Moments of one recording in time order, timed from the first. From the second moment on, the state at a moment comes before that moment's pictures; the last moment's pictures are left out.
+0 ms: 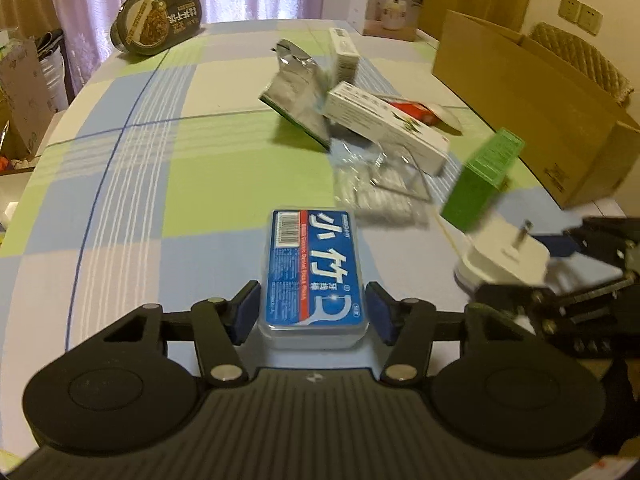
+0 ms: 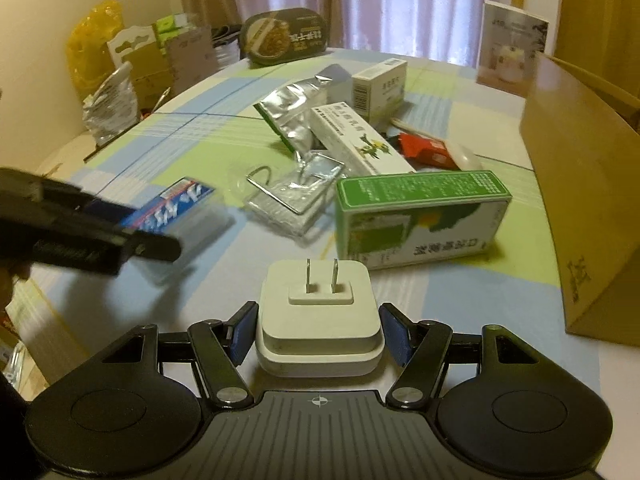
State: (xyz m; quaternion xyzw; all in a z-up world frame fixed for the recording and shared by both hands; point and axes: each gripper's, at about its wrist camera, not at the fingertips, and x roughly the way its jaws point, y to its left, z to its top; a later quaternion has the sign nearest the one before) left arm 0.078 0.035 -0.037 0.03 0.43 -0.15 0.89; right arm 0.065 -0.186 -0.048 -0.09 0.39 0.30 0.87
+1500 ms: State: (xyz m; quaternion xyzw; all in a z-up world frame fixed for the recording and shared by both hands) left arm 0.106 -0.052 0.046 0.09 0.33 -0.19 0.92; right arm 0.082 -0.232 0.018 -0.05 0.30 0.22 0.92
